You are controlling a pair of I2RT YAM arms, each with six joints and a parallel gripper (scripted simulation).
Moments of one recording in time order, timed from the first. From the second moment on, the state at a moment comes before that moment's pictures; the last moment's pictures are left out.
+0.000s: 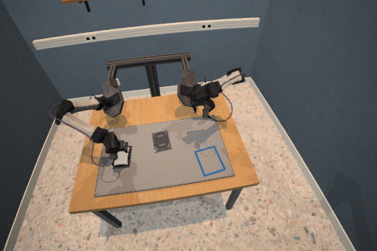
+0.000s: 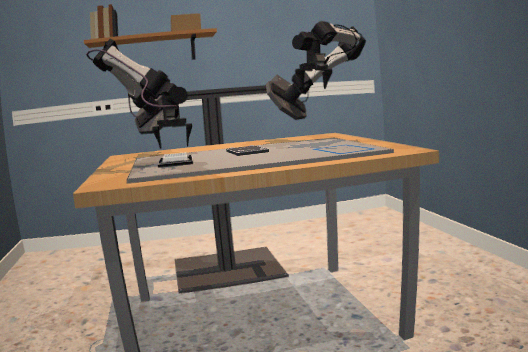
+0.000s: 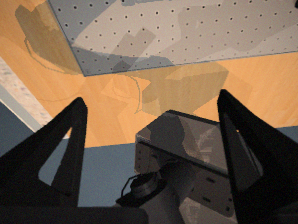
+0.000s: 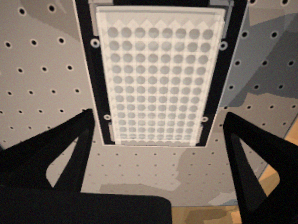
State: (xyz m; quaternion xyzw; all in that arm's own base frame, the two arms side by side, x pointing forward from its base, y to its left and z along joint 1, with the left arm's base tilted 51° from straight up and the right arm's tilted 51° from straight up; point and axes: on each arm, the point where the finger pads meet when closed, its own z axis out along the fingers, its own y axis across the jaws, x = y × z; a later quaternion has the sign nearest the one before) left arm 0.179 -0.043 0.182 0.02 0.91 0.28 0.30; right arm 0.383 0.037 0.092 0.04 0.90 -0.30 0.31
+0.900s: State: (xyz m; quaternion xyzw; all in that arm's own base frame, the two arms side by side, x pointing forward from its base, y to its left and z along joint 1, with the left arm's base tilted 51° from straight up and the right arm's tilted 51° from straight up) left arm 0.179 -0.043 0.182 0.02 0.91 0.28 0.30; right arm 0.404 0.015 0.066 0.04 0.90 -0.30 0.30
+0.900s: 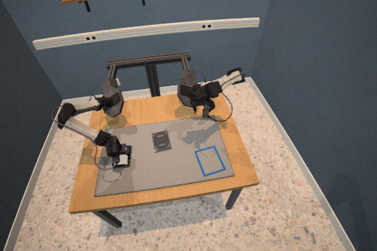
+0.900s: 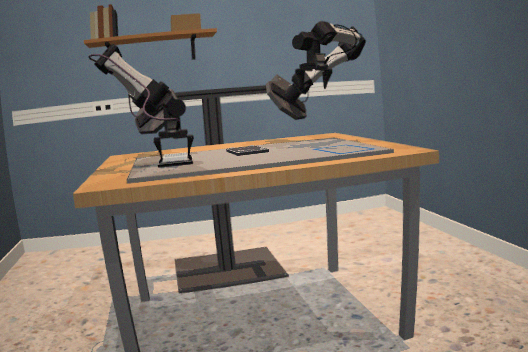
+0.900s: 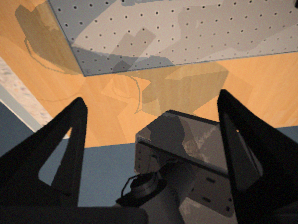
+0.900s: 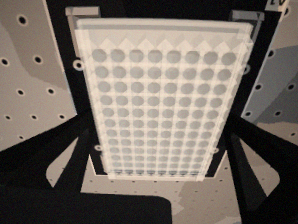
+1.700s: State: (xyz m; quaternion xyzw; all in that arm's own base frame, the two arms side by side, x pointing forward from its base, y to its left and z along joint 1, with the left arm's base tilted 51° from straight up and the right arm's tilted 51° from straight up) left arm 0.179 -0.043 0.182 0.02 0.91 0.28 0.30; right arm 0.406 0.017 0.067 0.04 0.90 -0.30 0.31
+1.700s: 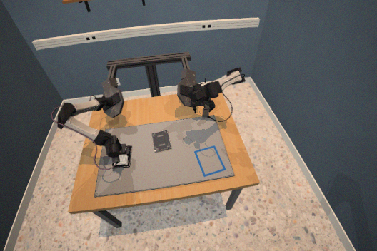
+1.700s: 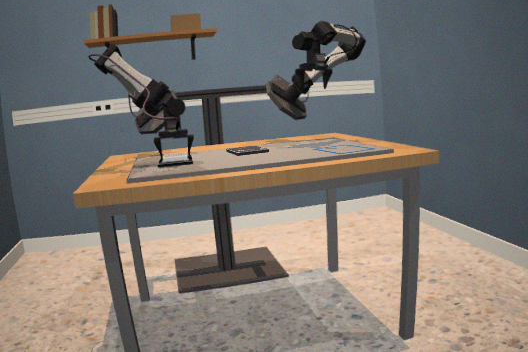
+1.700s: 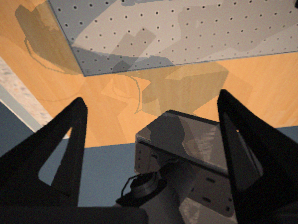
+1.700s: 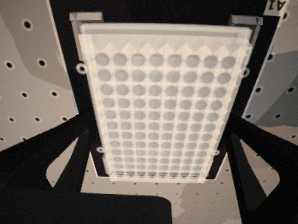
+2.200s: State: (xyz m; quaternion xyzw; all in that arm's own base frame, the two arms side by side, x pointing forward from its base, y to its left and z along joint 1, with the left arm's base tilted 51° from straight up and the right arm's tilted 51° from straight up) left arm 0.179 -0.043 0.182 0.02 0.91 0.28 0.30; right arm 0.406 0.017 0.067 0.04 0.90 -0.30 0.31
